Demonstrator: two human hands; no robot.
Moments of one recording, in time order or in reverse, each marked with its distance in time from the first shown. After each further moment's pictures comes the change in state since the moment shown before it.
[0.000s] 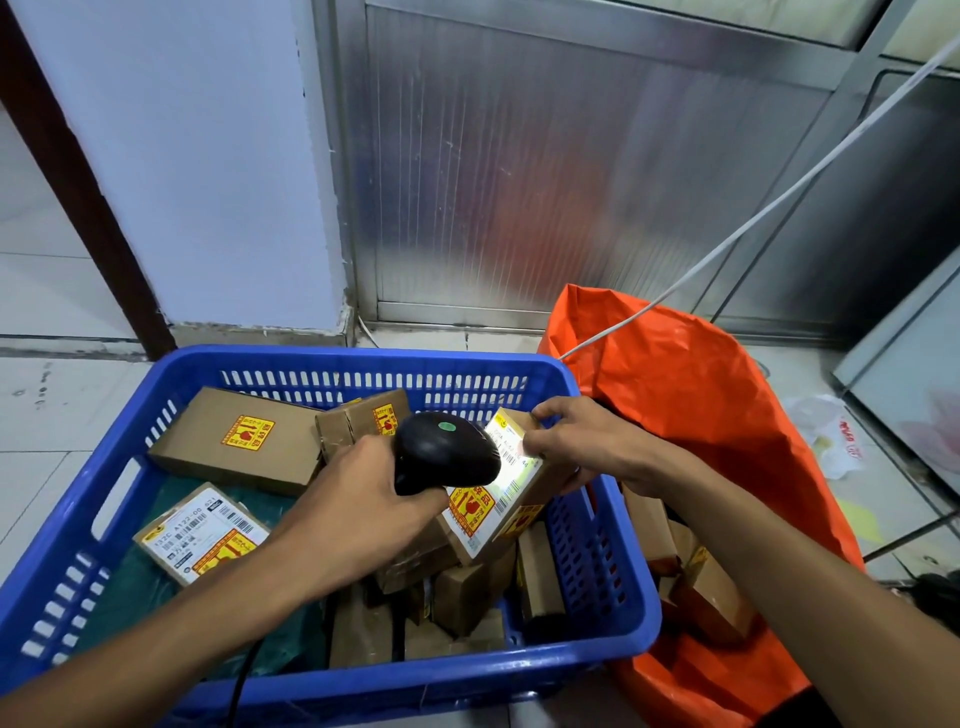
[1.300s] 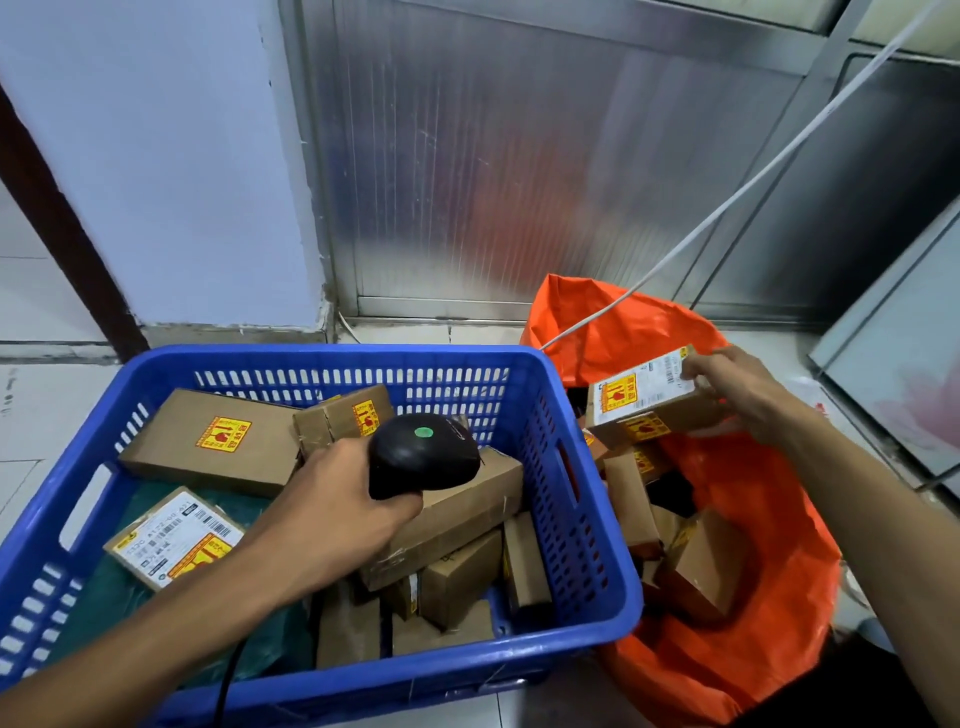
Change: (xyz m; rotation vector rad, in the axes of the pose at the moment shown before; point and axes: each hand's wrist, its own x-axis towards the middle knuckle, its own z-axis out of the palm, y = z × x) left_hand 0.000 -0.002 0.002 0.044 -0.010 0.001; right_hand -0.002 0.082 -0.130 0.353 0.619 0.251
